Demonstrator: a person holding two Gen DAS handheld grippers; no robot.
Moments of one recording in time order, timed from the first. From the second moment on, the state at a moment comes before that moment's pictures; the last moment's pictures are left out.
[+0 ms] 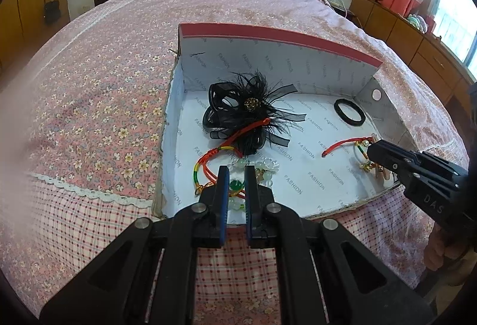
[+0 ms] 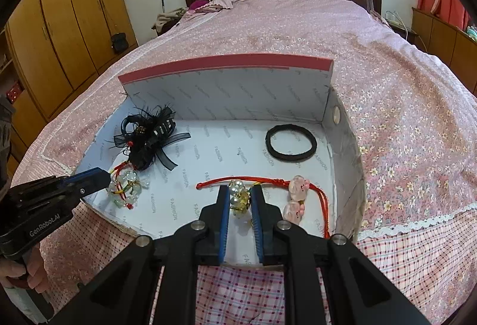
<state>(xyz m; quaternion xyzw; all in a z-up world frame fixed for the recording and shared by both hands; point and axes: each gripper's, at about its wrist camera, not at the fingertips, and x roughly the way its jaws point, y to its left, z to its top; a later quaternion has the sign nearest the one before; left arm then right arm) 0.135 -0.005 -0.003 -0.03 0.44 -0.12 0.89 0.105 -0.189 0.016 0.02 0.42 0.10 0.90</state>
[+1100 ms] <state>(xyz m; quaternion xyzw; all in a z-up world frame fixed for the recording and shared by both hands) 0.078 0.022 0.040 -0.07 0.41 -0.11 0.90 0.031 -0.198 0.076 0.04 0.36 0.11 0.92</state>
